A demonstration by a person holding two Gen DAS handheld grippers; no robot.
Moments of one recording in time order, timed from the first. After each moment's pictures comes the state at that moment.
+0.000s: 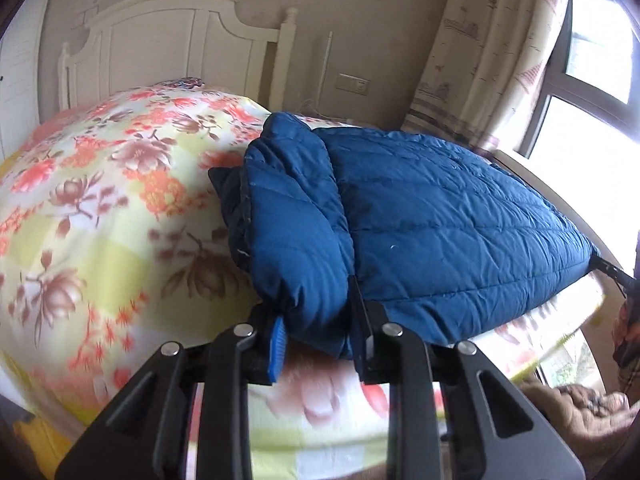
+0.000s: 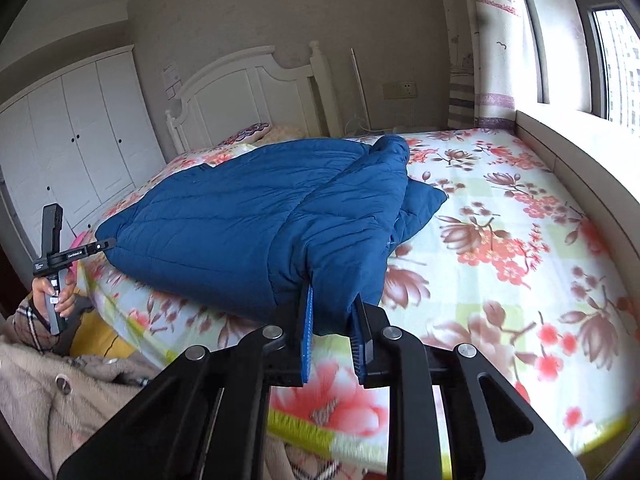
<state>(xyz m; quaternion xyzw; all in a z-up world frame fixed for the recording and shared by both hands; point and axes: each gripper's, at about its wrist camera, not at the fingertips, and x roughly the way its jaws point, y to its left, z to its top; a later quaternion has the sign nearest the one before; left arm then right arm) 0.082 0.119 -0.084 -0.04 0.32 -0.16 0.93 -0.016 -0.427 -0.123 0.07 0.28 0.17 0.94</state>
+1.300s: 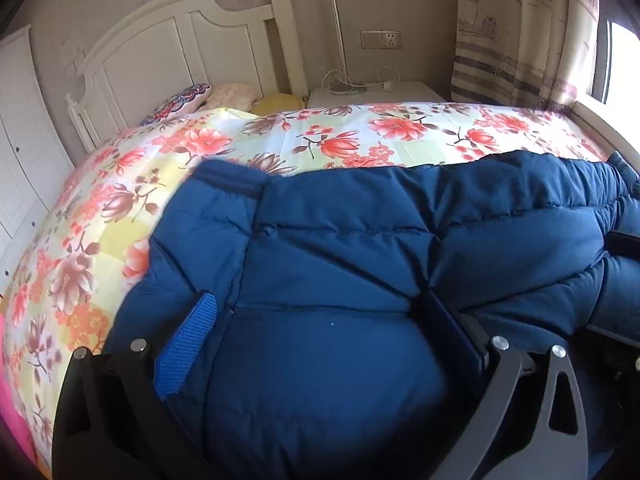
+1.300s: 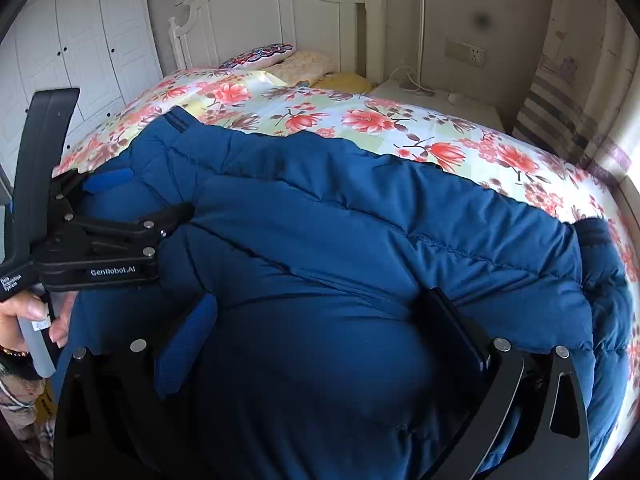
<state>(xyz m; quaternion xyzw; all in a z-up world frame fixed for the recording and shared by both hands) 0.257 -0.047 -0.084 0.11 0.38 -0.03 0.92 0.201 -0.247 -0.116 -0.06 0.39 0.18 0.90</state>
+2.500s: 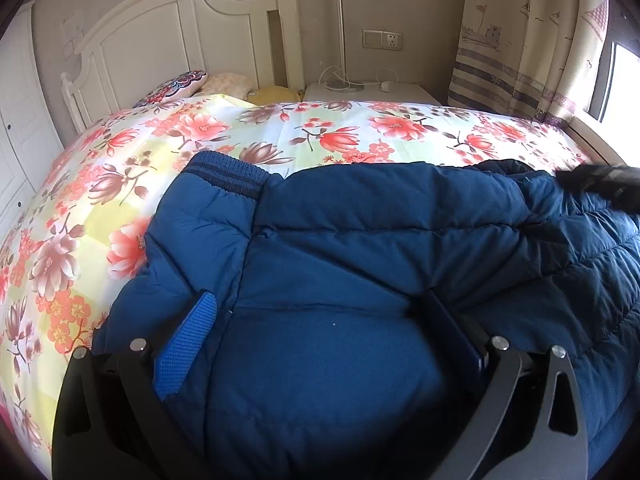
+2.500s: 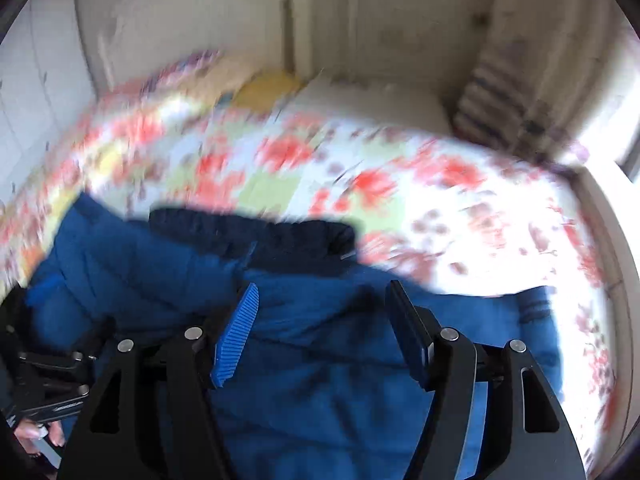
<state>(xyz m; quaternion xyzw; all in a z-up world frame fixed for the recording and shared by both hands) 0.261 -0.036 -0.089 0.06 0.39 -0.04 0.92 0.269 -0.279 -0.071 -0.02 0.40 0.05 0.91</state>
